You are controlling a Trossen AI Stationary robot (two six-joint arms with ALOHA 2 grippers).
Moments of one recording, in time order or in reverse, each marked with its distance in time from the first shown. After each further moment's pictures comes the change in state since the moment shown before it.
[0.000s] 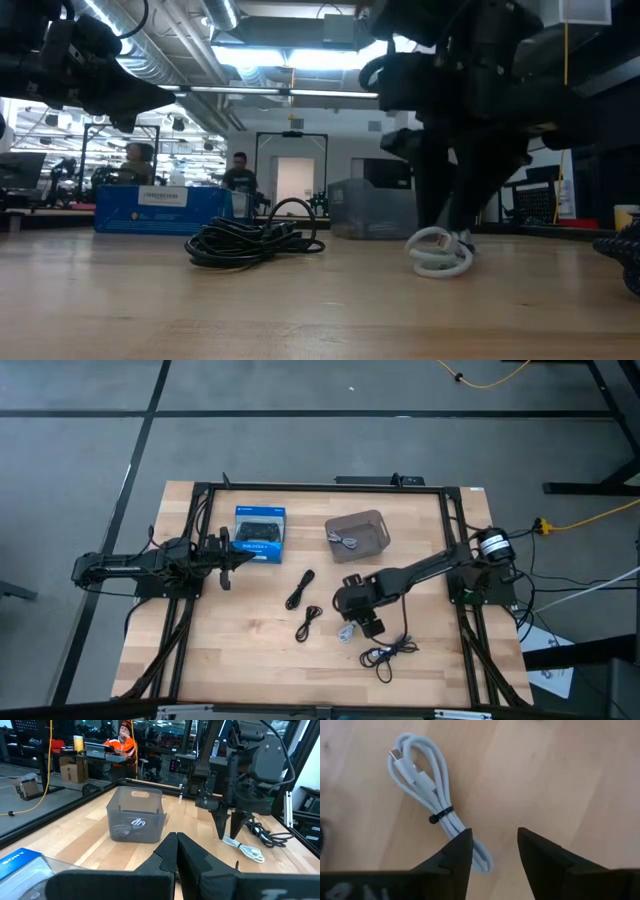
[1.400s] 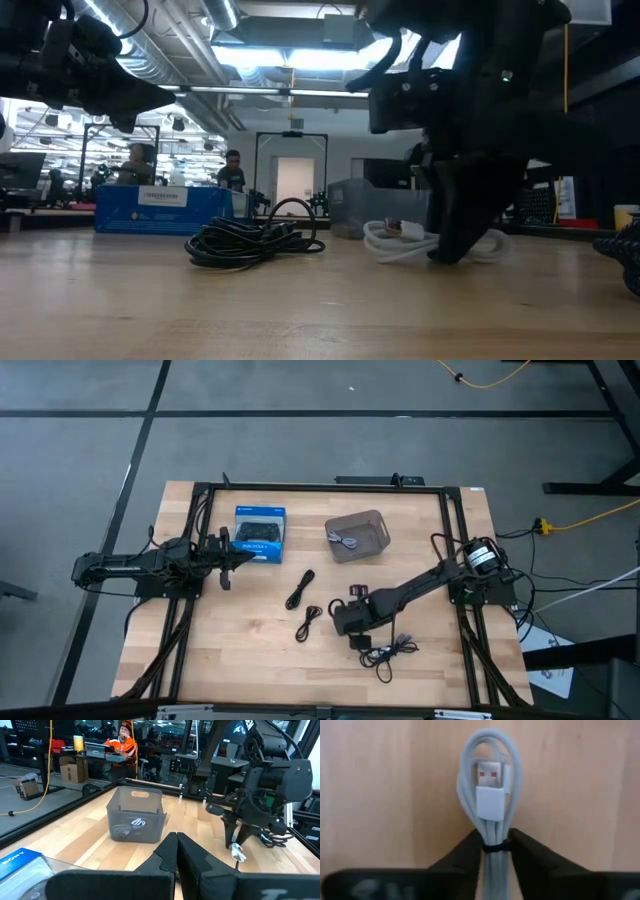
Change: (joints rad) left arm 0.000 0.000 0.000 0.000 0.000 0.000; right arm 0.111 0.130 0.088 -0.041 0.207 0.473
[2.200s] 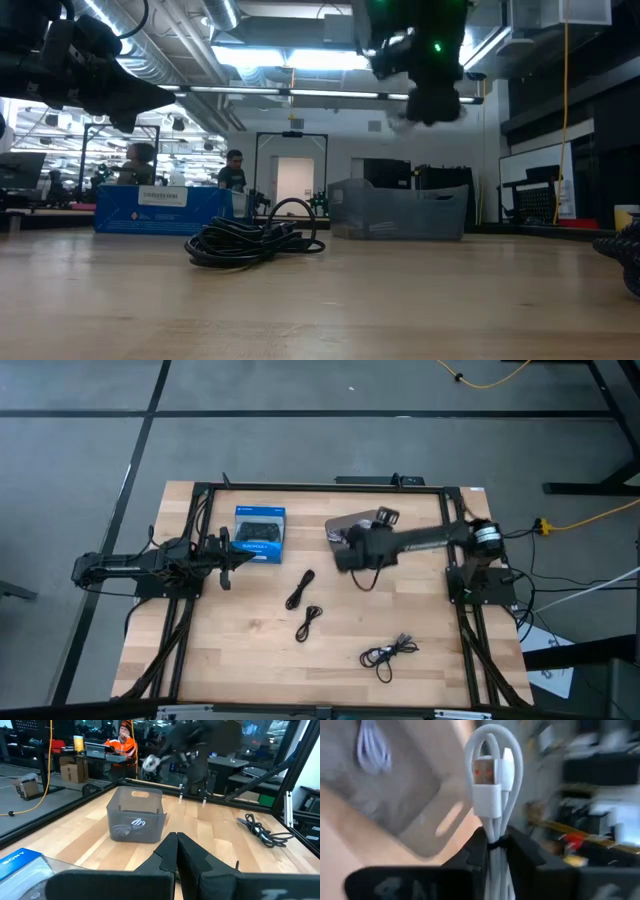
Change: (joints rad) left arm 0.000 0.000 0.000 0.000 0.000 0.001; right arm -0.326 -0.098 0.315 -0.872 0.656 0.155
